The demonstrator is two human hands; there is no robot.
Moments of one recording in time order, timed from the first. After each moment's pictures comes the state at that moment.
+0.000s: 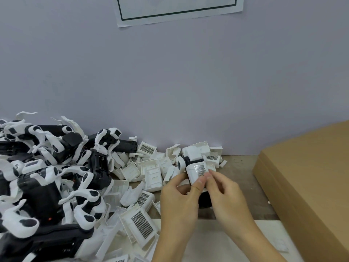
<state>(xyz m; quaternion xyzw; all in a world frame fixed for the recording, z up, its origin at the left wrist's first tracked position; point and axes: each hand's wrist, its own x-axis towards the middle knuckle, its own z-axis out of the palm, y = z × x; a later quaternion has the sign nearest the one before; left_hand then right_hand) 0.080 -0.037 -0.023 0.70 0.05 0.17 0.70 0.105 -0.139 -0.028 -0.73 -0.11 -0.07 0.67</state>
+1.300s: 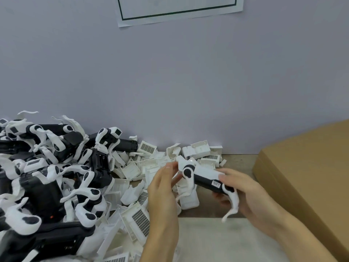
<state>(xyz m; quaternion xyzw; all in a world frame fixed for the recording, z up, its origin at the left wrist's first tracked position) 0.087 -0.023 -0.019 0.54 0.12 0.22 0.80 0.117 -0.189 -0.011 -0.67 -0.10 0.14 0.72</state>
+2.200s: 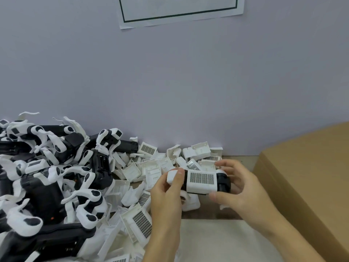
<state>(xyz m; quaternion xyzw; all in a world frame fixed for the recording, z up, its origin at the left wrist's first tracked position) 0.084 -0.023 -0.023 0.56 0.14 0.19 0.79 0.117 -0.184 -0.022 -0.73 -0.19 -0.02 0.65</state>
